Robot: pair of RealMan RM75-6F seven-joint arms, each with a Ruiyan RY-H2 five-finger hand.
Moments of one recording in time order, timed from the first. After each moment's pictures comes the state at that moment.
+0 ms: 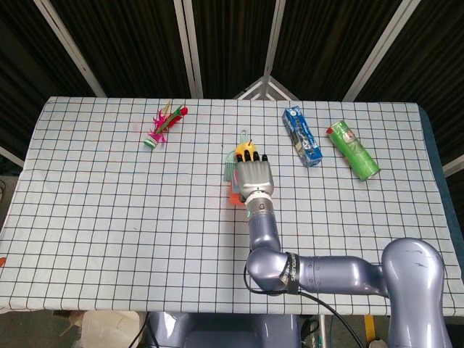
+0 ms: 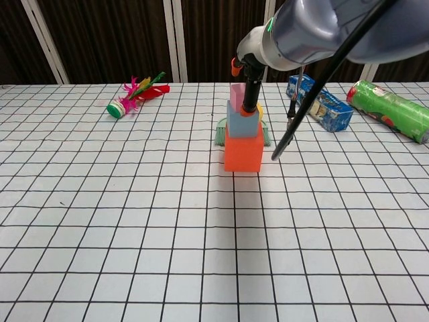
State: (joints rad) left arm 0.02 -0.99 -0.07 -1.58 1.42 1.52 -0.26; right arm 1.30 -1.61 0.57 -1.63 0.14 1.30 -1.17
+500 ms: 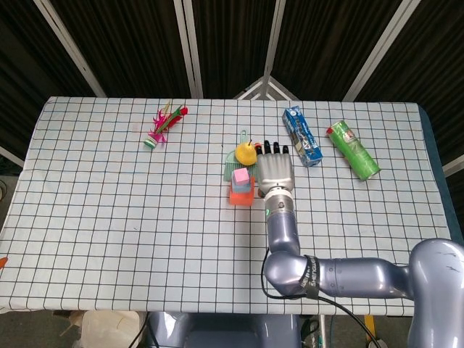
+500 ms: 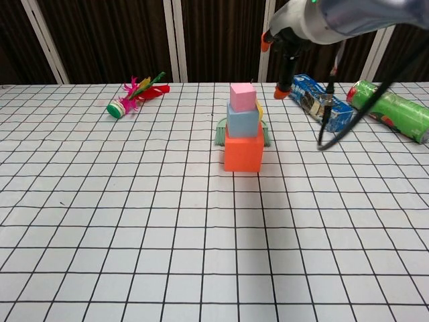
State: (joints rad) left arm 0.02 -0.99 -0.06 -1.58 1.42 1.51 -0.25; right arm 1.25 -1.48 0.53 -1.78 0.09 1.39 -1.18
